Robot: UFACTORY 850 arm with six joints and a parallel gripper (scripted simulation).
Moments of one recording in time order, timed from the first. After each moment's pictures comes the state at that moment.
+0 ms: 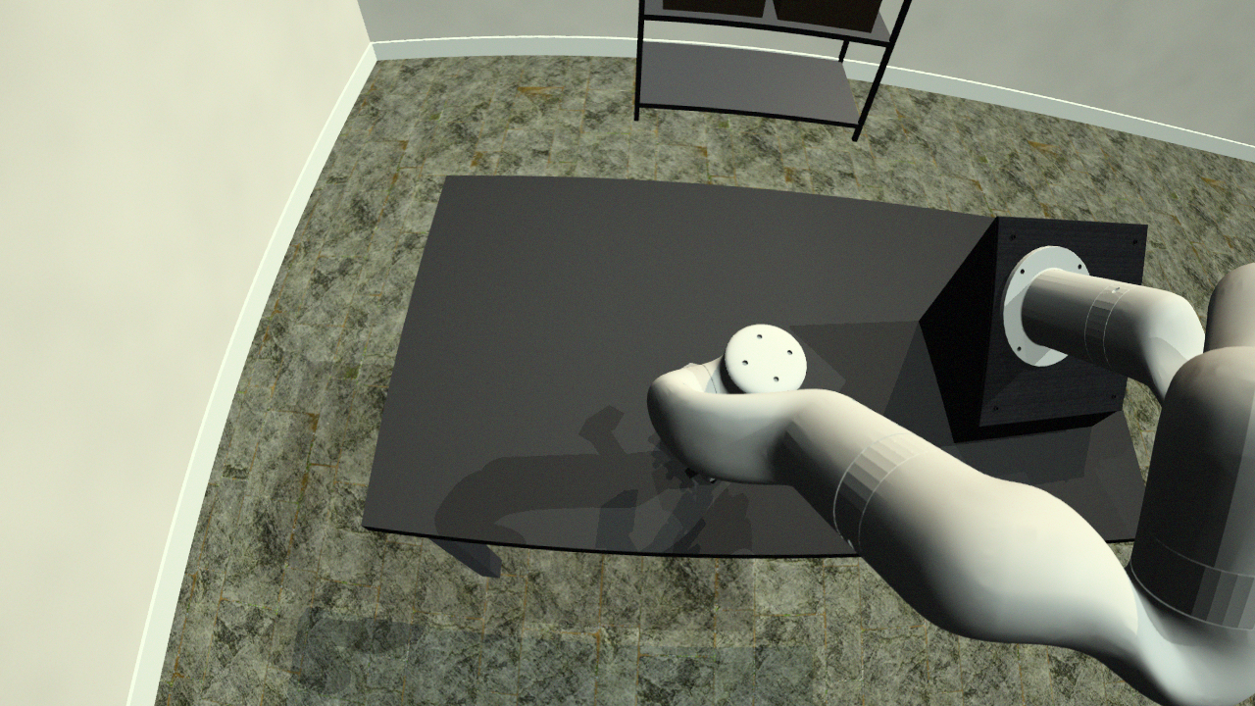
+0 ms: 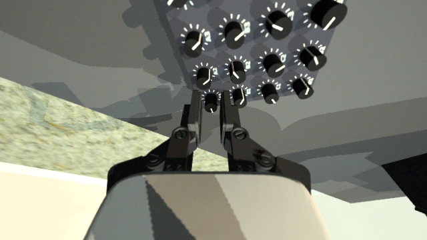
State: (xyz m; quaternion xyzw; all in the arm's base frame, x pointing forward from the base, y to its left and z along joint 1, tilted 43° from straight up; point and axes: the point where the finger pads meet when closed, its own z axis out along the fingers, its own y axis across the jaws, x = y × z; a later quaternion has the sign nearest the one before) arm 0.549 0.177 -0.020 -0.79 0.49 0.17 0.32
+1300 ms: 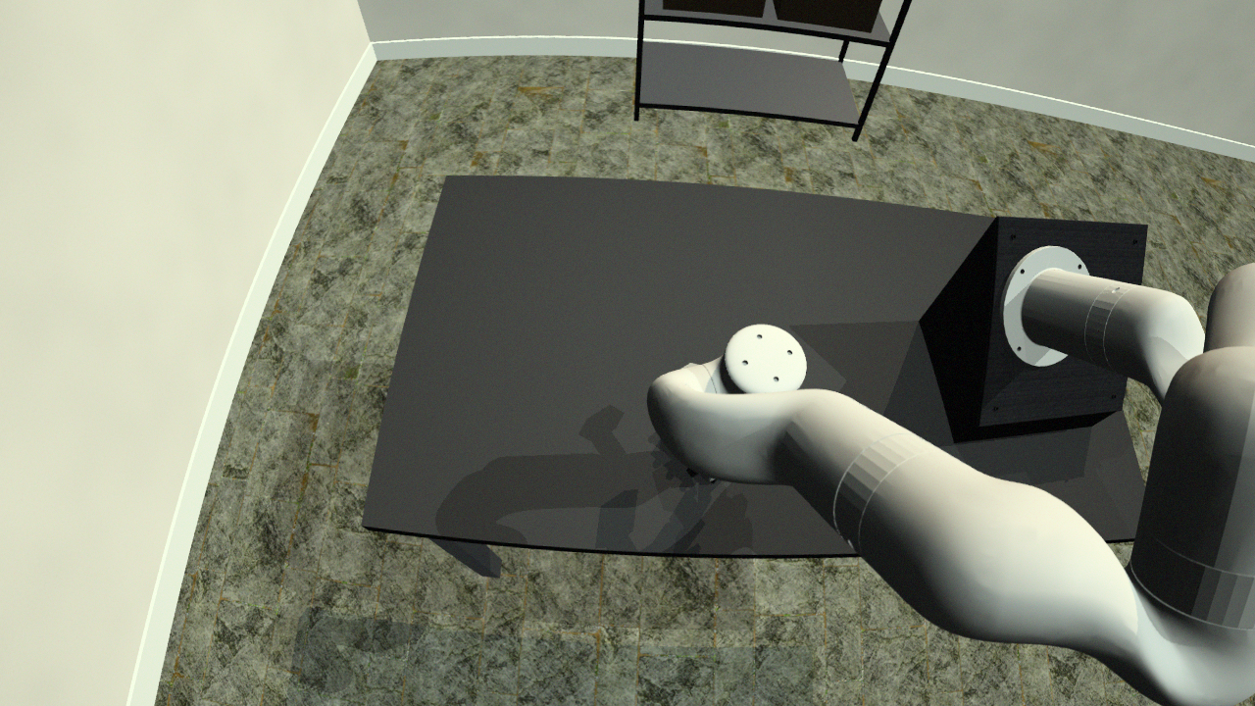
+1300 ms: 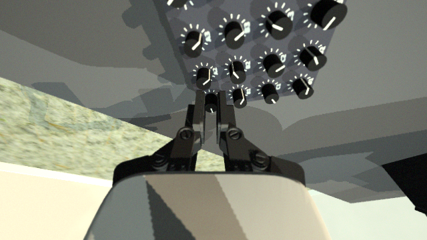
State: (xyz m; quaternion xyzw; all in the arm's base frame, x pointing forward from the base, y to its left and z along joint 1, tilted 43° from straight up) arm 0.549 0.177 -0.020 -0.79 0.49 0.17 0.32
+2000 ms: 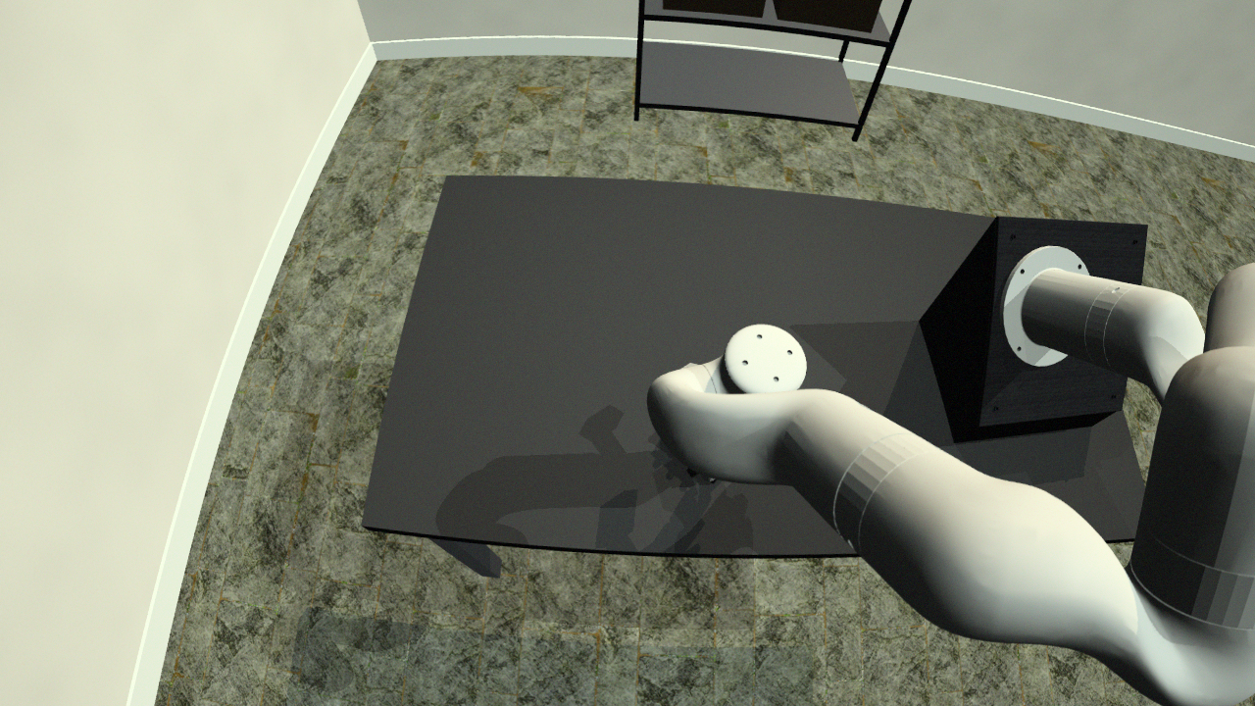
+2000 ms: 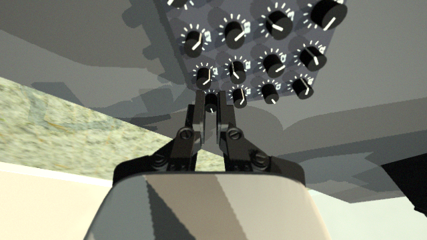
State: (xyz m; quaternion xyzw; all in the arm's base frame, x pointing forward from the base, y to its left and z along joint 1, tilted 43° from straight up) arm 0.549 0.177 -0.020 -0.79 0.49 0.17 0.32
